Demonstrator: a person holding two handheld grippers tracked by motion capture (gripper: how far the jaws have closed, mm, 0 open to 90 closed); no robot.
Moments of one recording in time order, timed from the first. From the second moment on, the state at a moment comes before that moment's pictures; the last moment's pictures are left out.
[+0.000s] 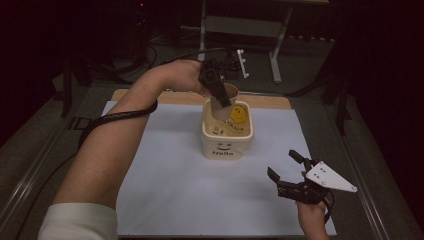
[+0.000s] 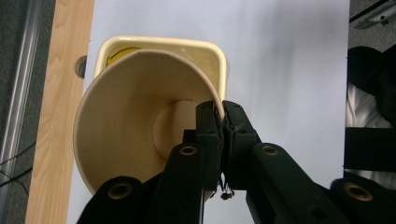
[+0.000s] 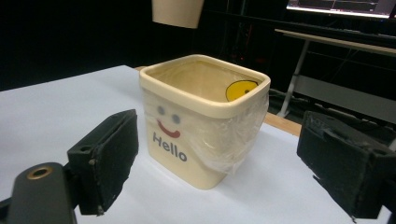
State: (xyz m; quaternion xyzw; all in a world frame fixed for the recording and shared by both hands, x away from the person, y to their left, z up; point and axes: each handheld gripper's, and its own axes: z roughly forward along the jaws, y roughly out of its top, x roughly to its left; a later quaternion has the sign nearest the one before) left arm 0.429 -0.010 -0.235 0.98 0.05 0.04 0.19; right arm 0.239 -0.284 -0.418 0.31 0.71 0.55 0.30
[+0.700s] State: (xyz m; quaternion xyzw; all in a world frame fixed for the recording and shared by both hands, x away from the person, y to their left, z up) left arm 0.450 -0.022 -0.256 0.97 0.08 0.05 0.22; right arm 0.239 -0.285 -0.417 0.31 0.71 0.55 0.30
